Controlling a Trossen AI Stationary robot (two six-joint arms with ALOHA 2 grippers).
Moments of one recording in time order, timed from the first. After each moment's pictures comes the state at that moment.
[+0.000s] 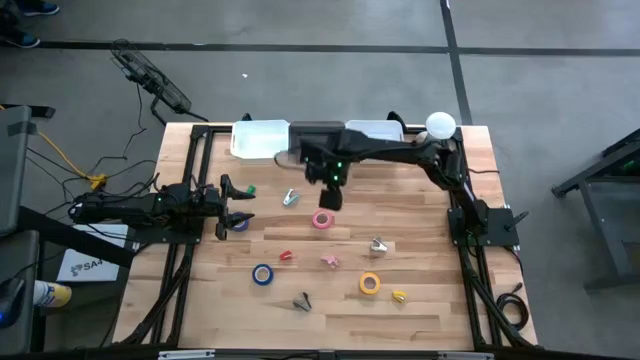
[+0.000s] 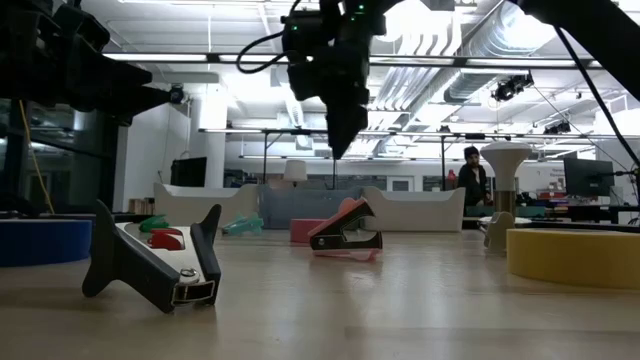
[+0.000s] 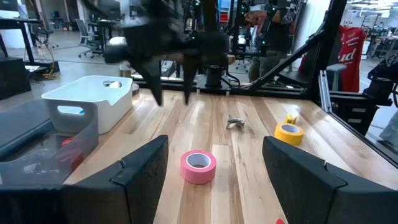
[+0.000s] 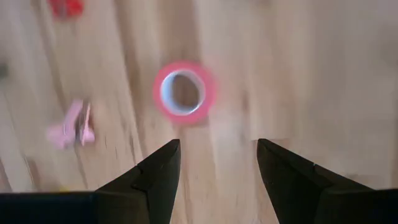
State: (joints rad) left arm -0.03 0.04 0.01 0.03 -0.08 -0.06; right arm -0.22 2.16 2.01 -1.26 -0.21 -0.08
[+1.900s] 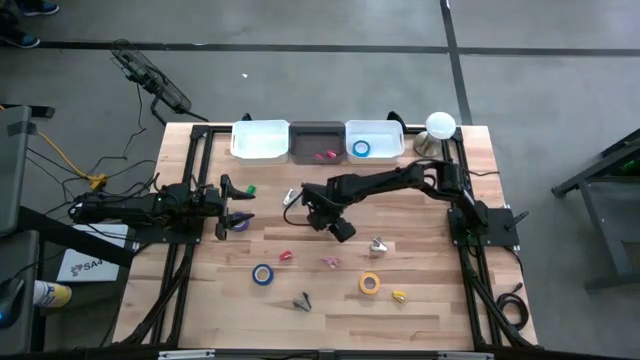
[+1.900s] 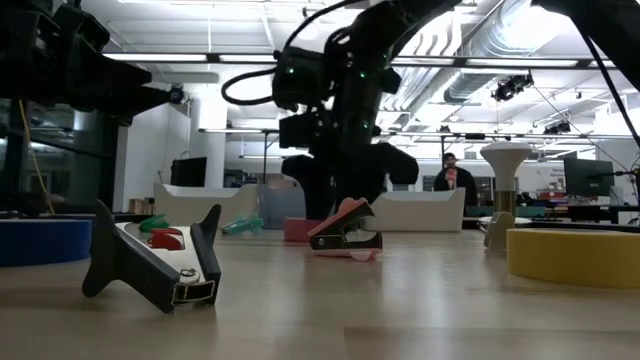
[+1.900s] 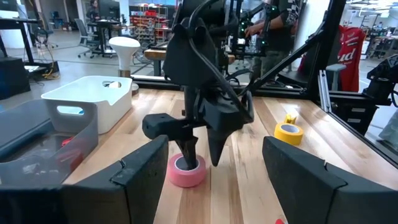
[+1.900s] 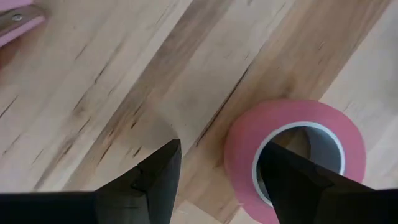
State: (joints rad) left arm -0.03 0.04 0.01 0.03 -0.08 -0.06; right arm -0.08 2.16 1.56 -0.68 -0.14 -0.68
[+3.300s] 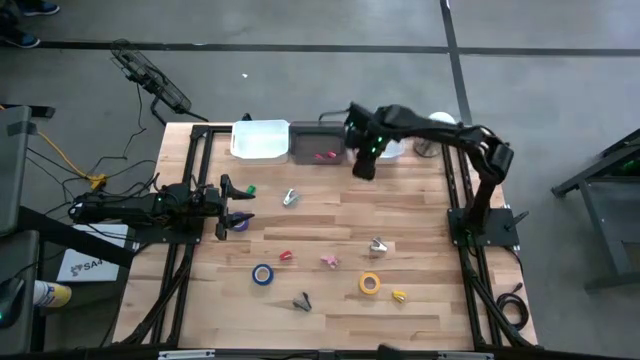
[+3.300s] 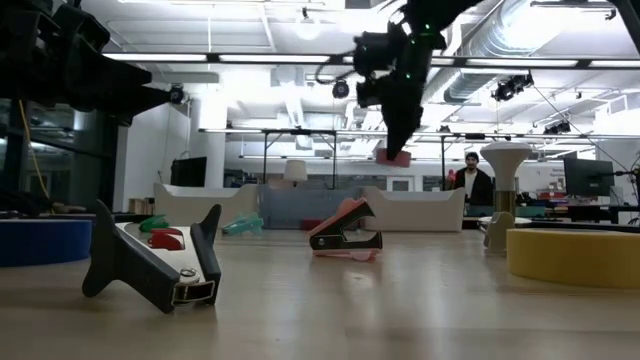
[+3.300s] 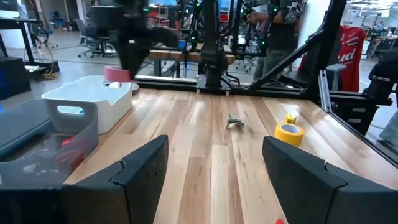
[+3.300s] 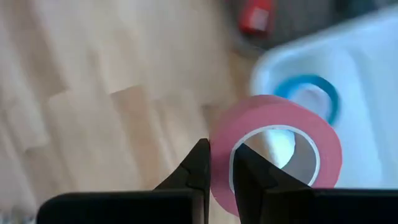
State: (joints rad) left arm -0.03 0.04 0.01 0.03 -0.08 -0.06; right arm -0.53 1.81 1.54 -1.02 -0.07 -0.17
